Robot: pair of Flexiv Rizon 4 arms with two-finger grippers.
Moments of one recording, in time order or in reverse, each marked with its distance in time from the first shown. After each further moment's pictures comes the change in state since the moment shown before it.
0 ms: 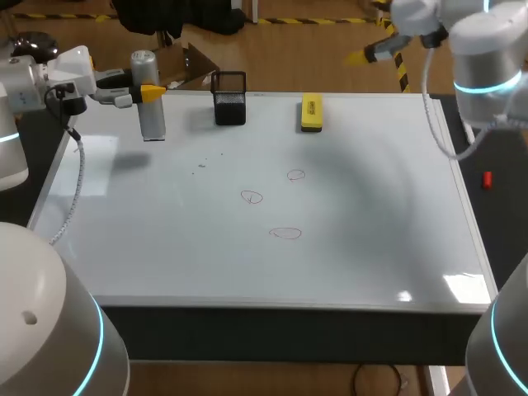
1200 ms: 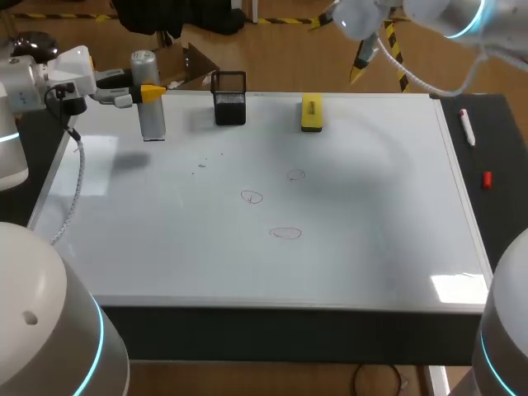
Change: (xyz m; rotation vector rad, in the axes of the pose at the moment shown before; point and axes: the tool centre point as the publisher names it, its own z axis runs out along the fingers) left arm 0.000 0.000 0.000 0.000 0.000 0.000; right arm 0.026 -0.052 0.074 0.322 0.607 -0.926
